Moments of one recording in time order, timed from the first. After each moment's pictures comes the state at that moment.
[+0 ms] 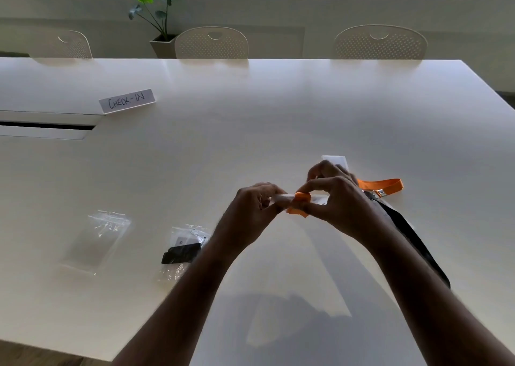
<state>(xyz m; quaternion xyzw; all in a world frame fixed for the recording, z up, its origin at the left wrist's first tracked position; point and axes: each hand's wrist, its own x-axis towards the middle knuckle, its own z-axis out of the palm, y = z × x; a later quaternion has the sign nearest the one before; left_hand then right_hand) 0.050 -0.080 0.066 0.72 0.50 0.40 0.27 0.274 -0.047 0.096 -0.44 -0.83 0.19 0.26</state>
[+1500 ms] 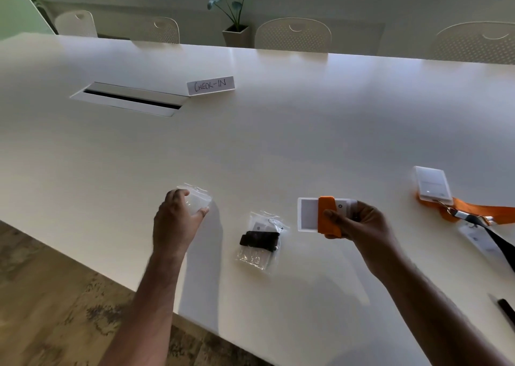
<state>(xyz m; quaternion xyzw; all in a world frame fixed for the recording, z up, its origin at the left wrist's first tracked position) -0.216 -0.168 0.007 0.44 0.87 0.21 0.00 0.153 -0.070 0.015 -0.44 -0.52 0.61 0.41</state>
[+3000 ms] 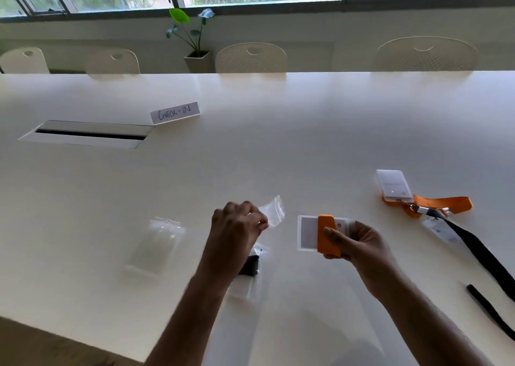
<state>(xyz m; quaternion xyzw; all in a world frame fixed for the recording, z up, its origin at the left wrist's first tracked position) -0.082 -0.122 0.053 0.73 0.64 0.24 -0.04 0.194 -0.081 0.001 -0.46 -0.44 0.62 0.45</state>
